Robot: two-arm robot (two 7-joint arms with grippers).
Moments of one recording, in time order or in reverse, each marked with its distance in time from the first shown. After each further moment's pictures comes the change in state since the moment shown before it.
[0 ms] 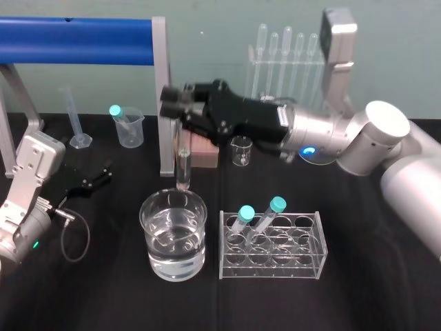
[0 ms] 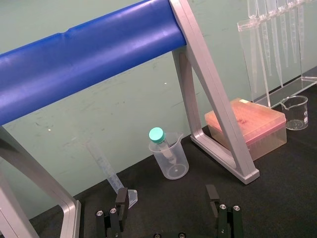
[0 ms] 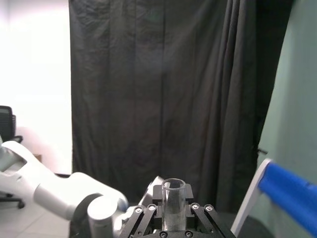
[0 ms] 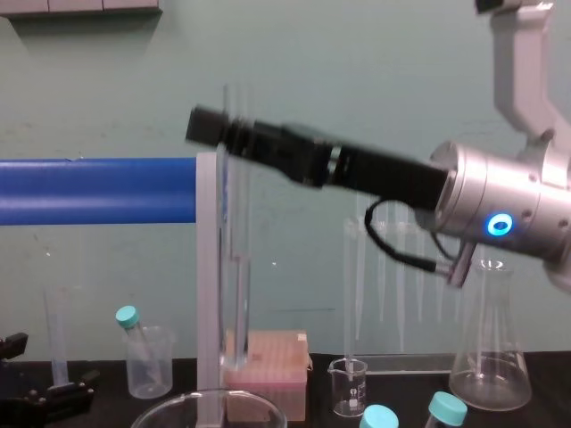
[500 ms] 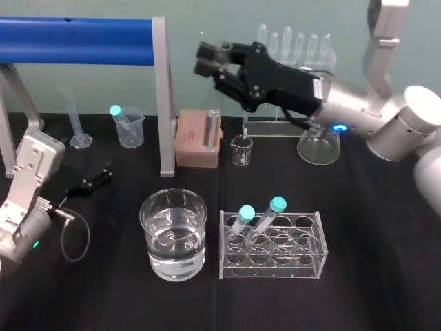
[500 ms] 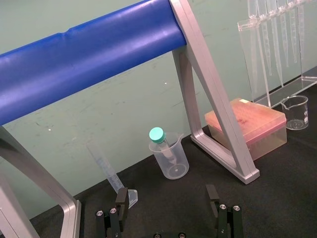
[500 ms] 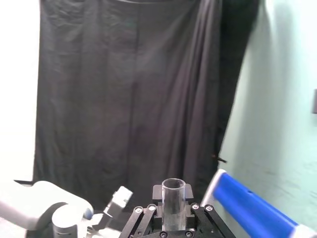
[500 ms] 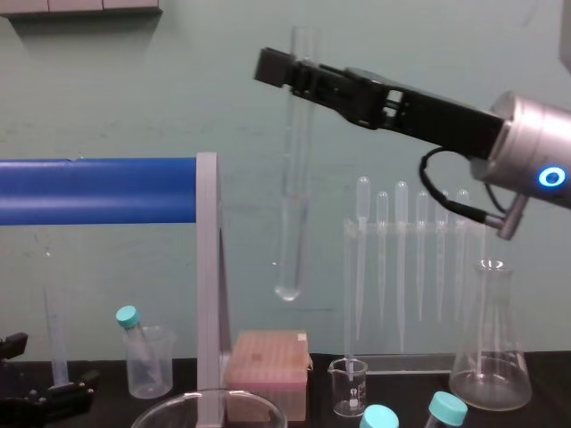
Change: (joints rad) left arm 0.000 0.000 0.000 0.000 0.000 0.000 0.000; right arm -0.007 0.077 0.062 -0.073 0.018 -0.033 -0.088
